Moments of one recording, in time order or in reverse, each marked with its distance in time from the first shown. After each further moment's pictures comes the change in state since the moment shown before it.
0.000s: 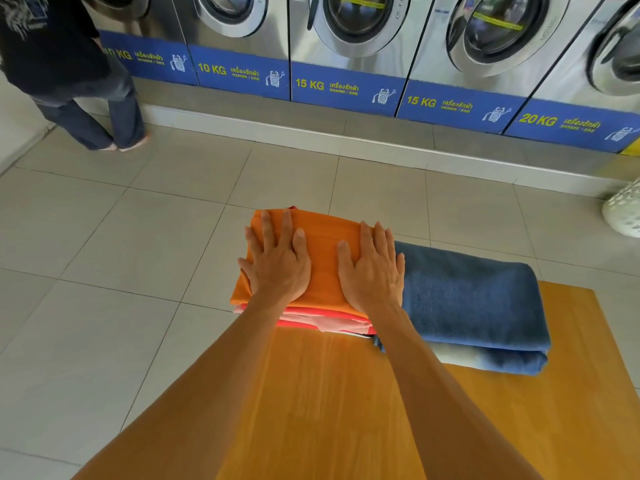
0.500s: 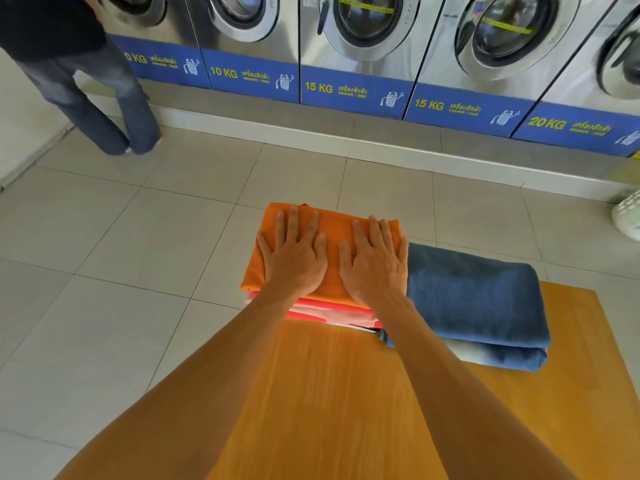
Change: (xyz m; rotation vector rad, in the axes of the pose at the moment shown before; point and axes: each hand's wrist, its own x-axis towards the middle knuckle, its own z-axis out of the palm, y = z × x) left_hand -0.008 0.007 -0.011 0.194 -0.014 0.219; right_hand -0.012 -0.012 -0.014 -0.223 0.030 -0.159
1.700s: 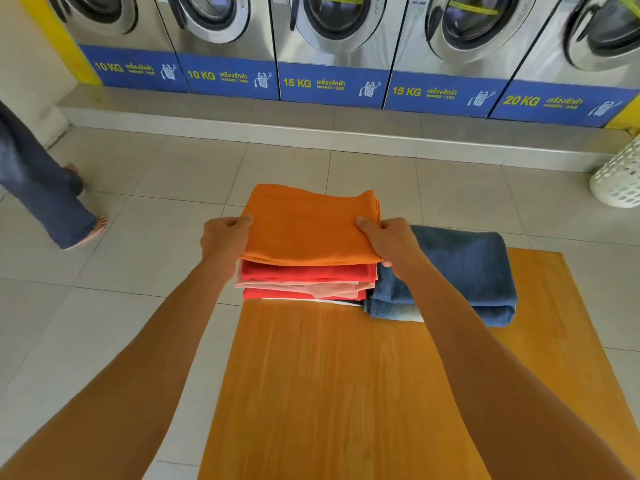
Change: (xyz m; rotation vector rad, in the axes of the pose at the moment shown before) left_hand -0.019 -0.034 -0.082 -0.798 0.098 -0.553; right_hand -0.002 0.046 -0.058 0.842 -0.195 0.448
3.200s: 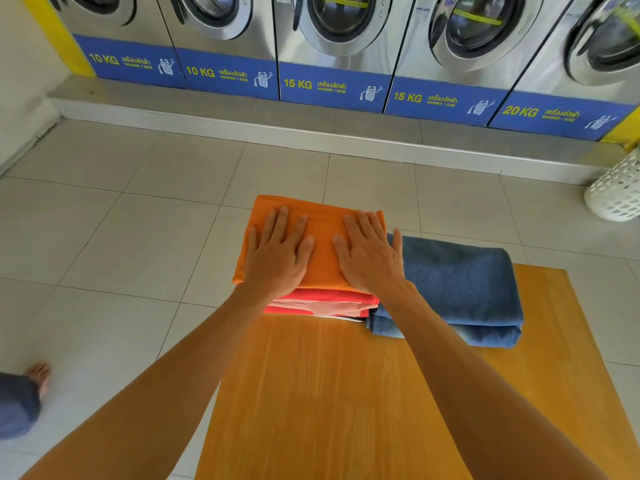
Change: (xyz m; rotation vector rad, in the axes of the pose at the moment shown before) left_hand 0.009 -0.035 0.064 0.851 -0.160 0.756; right_hand 0.011 0.010 0.043 -0.862 0.042 -0.414
